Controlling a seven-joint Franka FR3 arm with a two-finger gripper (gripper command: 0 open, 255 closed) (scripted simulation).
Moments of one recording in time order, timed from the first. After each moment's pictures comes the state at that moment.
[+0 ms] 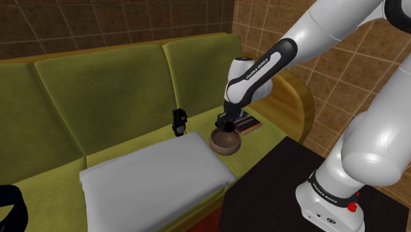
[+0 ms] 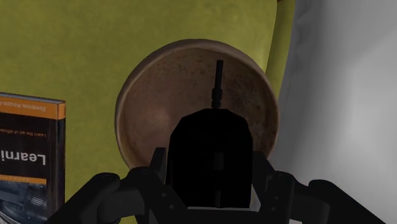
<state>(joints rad) 0.13 0.01 -0.04 -2.60 0.15 2.64 -0.02</state>
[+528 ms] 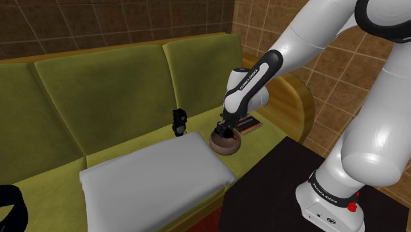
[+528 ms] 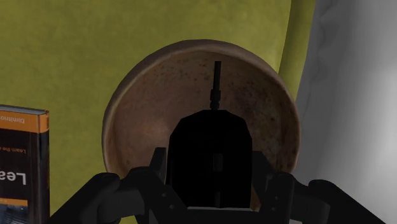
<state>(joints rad) 0.13 0.12 -0.03 -2.60 0.21 2.76 -0.07</state>
